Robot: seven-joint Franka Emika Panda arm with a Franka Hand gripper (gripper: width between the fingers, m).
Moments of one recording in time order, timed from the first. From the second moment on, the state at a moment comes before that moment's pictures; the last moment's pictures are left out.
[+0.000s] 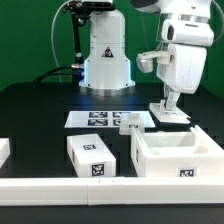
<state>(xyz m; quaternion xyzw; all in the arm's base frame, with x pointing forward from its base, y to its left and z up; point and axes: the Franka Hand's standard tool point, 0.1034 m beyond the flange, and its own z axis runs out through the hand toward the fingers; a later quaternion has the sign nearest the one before) 0.463 0.092 0.065 0.71 0.70 -0.02 0.06</state>
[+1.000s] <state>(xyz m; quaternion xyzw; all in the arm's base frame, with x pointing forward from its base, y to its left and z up) 0.457 0.094 0.057 0.70 0.71 -0.02 0.06</state>
